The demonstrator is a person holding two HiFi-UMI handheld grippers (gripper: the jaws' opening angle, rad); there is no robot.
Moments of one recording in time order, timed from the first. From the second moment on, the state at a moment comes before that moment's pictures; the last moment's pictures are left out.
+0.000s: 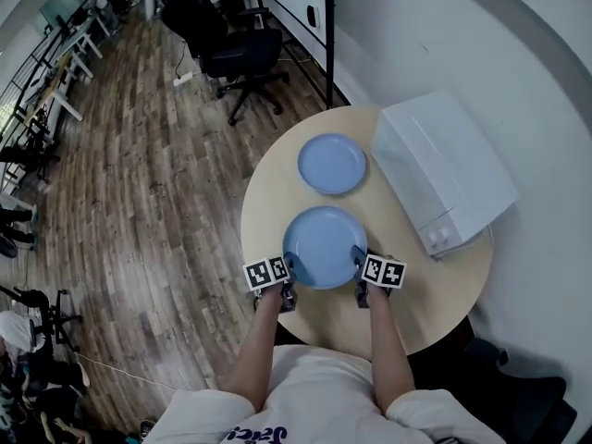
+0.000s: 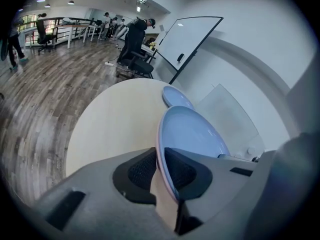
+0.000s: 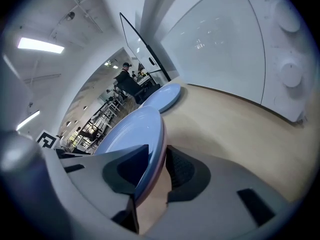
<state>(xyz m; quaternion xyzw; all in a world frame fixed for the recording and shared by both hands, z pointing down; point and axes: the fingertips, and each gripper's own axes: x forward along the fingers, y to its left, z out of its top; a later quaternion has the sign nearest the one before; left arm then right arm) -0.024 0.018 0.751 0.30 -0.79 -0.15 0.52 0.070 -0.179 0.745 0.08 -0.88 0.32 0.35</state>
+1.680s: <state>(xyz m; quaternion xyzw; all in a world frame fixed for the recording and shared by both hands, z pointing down) -0.165 0.470 0.695 0.12 -0.87 -0.28 0.38 -0.171 0.249 0.688 -0.15 -0.90 0.20 0.35</state>
